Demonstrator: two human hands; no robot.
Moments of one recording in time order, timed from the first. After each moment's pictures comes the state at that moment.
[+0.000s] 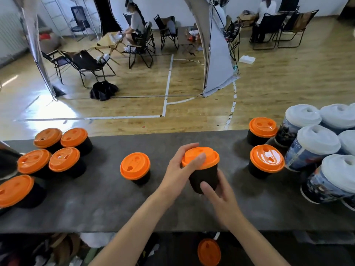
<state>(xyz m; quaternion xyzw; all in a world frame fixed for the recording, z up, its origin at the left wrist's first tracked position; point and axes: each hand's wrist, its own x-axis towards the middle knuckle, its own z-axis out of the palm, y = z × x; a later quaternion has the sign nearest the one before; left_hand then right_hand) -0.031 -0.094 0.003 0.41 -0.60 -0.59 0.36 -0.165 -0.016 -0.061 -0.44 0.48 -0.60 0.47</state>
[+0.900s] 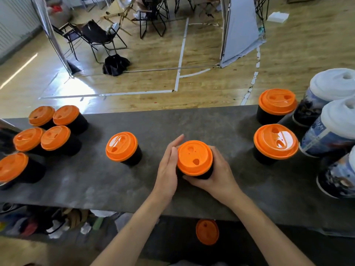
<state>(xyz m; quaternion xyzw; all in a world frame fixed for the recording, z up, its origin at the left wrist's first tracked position) -0.051 -0.080 -0.077 0.47 -0.57 -0.52 0.43 -0.211 -0.053 -0.108 -0.61 0.54 -0.47 0.35</state>
